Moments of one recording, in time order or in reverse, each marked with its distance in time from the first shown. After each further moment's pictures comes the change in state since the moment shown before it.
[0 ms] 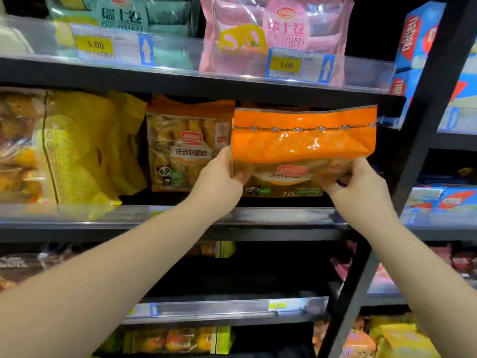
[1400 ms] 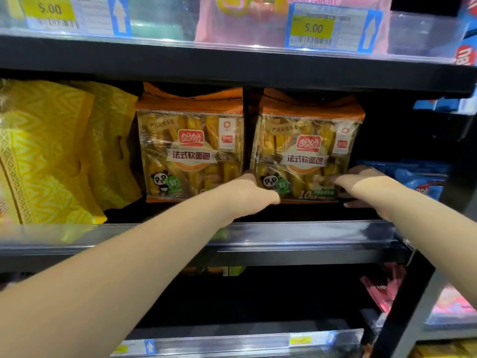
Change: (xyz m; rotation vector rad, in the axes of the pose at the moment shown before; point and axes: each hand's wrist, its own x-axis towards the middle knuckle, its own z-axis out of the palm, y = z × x) left_hand 0.067 -0.026 0.033 0.196 -0.286 -0.339; right_hand 0.106 0.047 0.067 0.035 -0.162 0.460
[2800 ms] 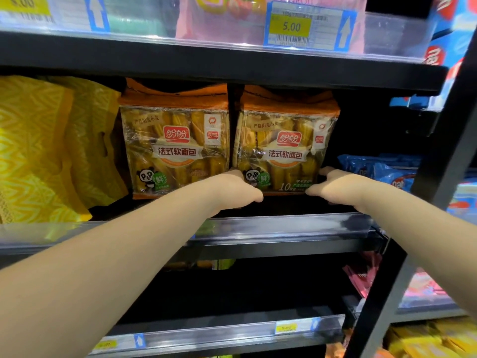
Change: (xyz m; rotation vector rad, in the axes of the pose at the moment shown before) left_hand -0.008 0.009 -0.005 0.126 -0.033 -0.005; right_hand -0.021 -0.005 -0.004 -0.387 -0.163 -0.138
